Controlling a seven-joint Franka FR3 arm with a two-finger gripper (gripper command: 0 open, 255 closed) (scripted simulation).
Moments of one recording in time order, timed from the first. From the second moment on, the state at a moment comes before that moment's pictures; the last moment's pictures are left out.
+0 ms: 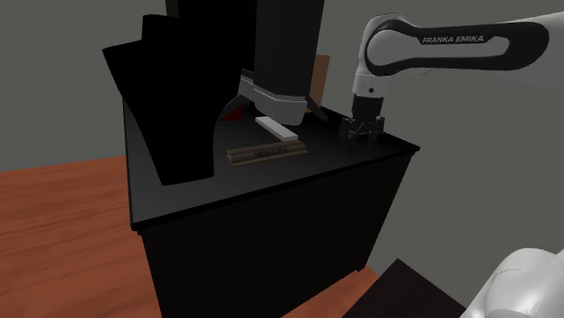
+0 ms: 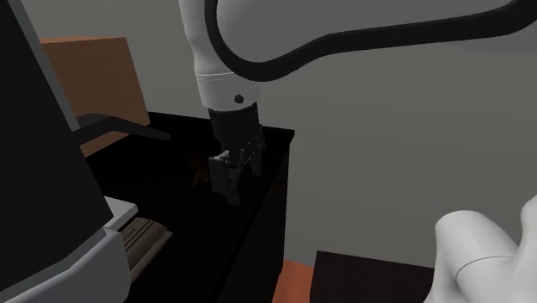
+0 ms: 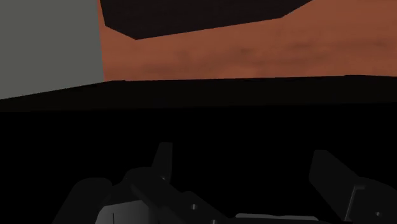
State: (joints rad) arm -0.03 -0.32 -0.07 -2.00 -0.01 1.58 0.12
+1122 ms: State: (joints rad) arm -0.08 0.22 -0.12 -1.34 -0.02 1.39 0.13
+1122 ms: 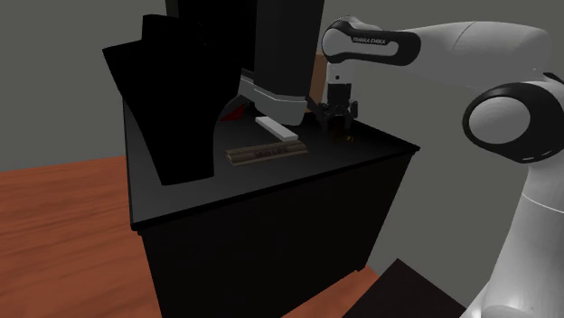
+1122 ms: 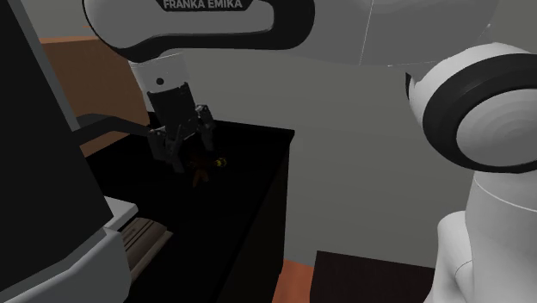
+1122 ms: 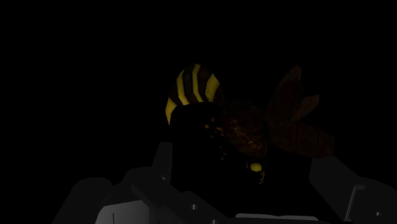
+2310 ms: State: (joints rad) arm -0.08 0.23 -0.12 -1.31 -0.02 1.37 0.13
